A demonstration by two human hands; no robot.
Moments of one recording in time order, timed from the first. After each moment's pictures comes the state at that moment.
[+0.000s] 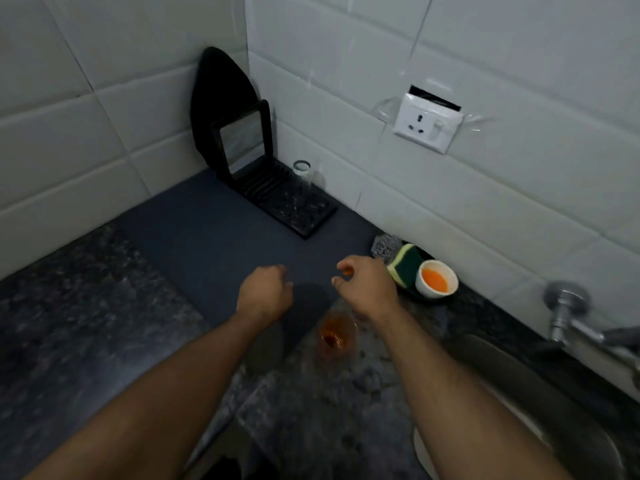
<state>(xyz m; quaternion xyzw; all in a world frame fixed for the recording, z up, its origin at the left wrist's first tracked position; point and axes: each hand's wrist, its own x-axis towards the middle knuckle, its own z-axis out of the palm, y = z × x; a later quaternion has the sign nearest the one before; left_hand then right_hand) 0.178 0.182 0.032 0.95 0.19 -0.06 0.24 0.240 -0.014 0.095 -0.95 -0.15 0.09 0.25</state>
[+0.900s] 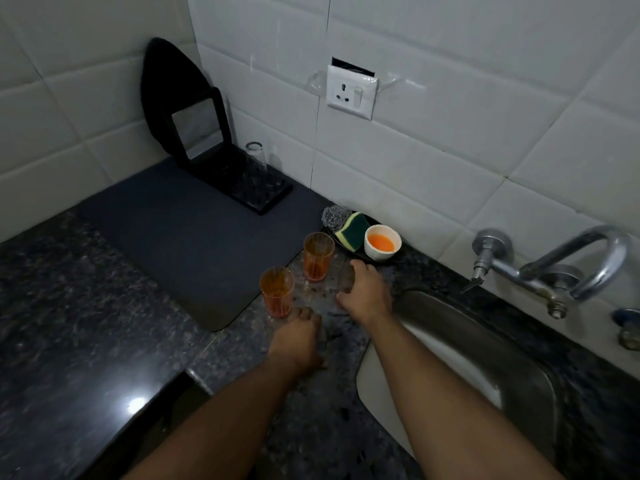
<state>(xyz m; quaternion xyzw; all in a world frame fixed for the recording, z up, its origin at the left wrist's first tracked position) 0.087 -0.031 -0.016 0.97 0.03 -0.18 0.17 0.188 -0.165 0.046 -0.97 -0.08 0.10 0.20</state>
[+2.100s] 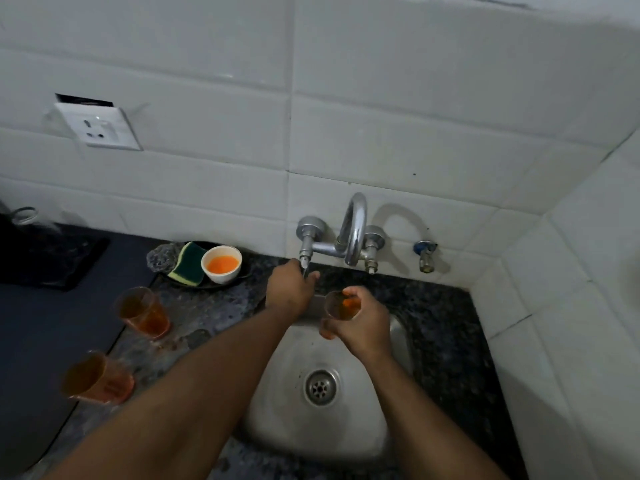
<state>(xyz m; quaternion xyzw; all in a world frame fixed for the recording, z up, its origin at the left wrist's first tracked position) 0.232 -0.293 0.074 0.94 -0.01 -0.06 0.35 0.126 -0.431 0.071 -0.87 0.20 -0.06 0.45</state>
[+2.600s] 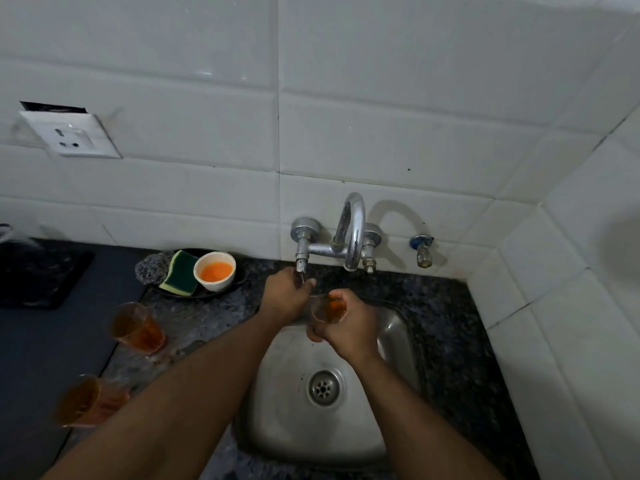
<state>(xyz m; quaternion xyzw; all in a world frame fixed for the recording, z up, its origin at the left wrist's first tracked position) 0.246 -0.280 0.058 0.91 -0.06 -0.10 0.39 0.138 -0.409 0.055 -0.86 0.20 -0.06 0.46</state>
